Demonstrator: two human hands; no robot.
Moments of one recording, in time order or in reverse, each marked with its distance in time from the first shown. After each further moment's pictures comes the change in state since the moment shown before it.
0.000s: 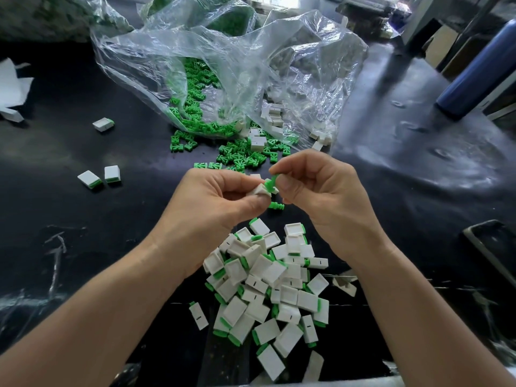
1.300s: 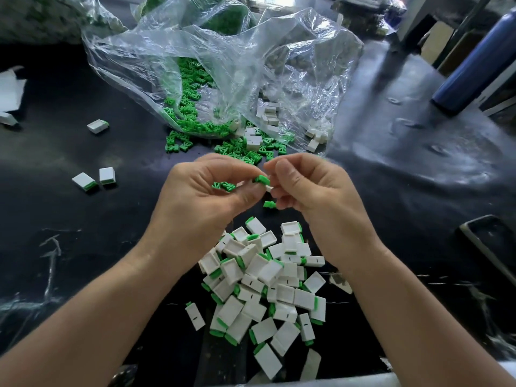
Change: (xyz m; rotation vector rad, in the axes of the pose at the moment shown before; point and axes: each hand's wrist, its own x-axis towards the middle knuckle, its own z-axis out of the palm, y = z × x) left_hand 0.000 -0.004 -0.003 0.121 0.057 0.251; right_hand -0.005 -0.003 0.004 0.147 0.040 0.175
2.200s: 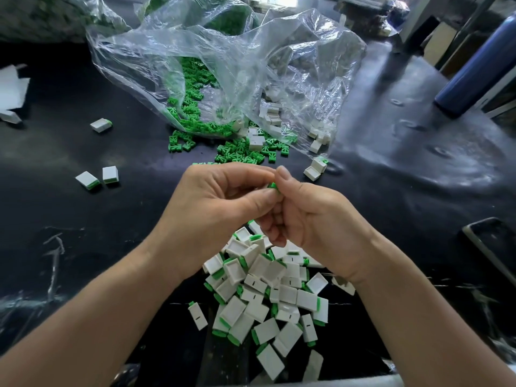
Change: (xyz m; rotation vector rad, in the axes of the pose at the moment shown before) left_hand -0.002 0.006 0.001 -0.203 -0.232 -0.001; right_hand 0.000 0.002 0.004 0.171 -0.390 0.291
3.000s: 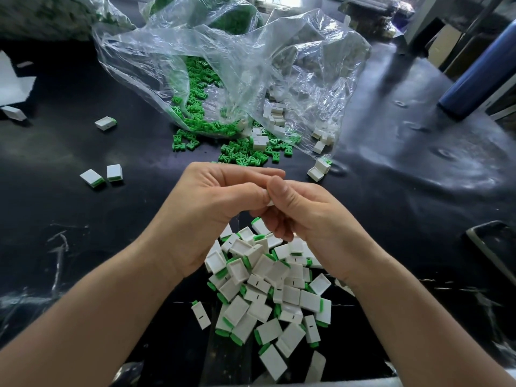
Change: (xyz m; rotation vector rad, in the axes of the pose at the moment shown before) left_hand 0.000 0.005 -0.005 -0.096 0.034 -0.152; right_hand -0.003 -0.003 0.008 -0.246 0.148 -0.098
